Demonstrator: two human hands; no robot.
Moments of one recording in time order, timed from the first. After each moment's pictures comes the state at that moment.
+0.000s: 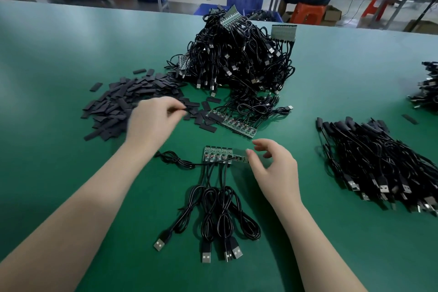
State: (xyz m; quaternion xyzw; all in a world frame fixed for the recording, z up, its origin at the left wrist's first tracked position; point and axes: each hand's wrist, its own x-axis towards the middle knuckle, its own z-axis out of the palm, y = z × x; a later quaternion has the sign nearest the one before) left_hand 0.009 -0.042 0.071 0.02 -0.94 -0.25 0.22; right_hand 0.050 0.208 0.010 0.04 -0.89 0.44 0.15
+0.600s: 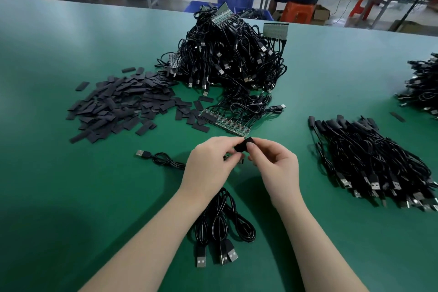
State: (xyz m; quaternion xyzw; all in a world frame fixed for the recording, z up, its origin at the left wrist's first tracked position) left_hand 0.054 0.065 0.026 -0.10 -0.88 -0.43 0.18; right_hand 0.052 0.209 0.023 -0.01 -0.71 0.70 0.10
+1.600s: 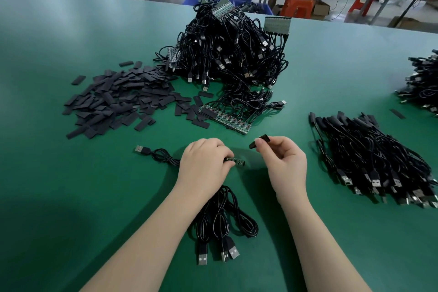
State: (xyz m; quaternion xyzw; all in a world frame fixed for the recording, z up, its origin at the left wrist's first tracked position) left_hand 0.049 0.054 0.014 -0.10 -0.97 -0.20 0.11; right_hand 0.046 0.218 0.016 -0.07 -0.72 0.67 0.14
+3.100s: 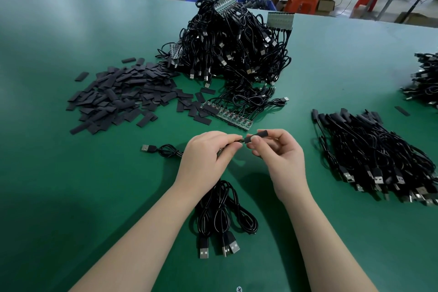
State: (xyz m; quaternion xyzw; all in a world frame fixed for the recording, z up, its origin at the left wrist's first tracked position) left_hand 0.057 0.052 0.024 -0.15 -0.87 -0.43 0.20; right_hand 0.052 0.214 0.027 0.02 -0.66 0.74 0.07
